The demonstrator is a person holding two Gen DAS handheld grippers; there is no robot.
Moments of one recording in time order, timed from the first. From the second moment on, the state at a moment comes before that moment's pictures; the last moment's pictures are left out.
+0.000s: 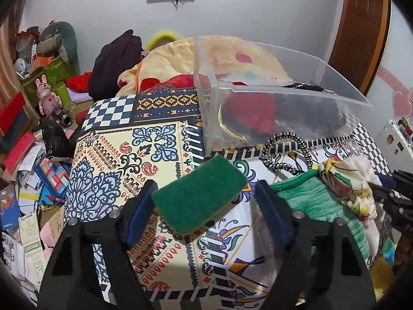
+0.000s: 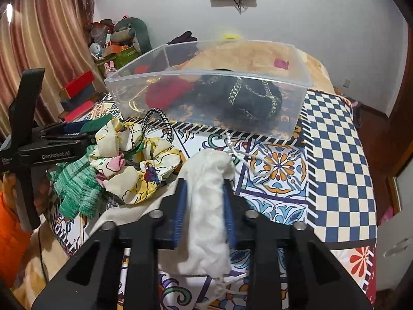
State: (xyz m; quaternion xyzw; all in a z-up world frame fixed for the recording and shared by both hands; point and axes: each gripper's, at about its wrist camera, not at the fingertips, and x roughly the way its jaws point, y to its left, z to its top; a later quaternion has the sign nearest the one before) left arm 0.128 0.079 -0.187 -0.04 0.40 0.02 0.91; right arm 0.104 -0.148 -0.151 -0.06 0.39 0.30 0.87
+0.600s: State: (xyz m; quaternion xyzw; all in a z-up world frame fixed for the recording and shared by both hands) left arm 0.098 0.058 -0.124 -0.02 0.33 0.00 0.95; right arm 0.107 -0.186 -0.101 -0.04 0.32 0.24 0.92
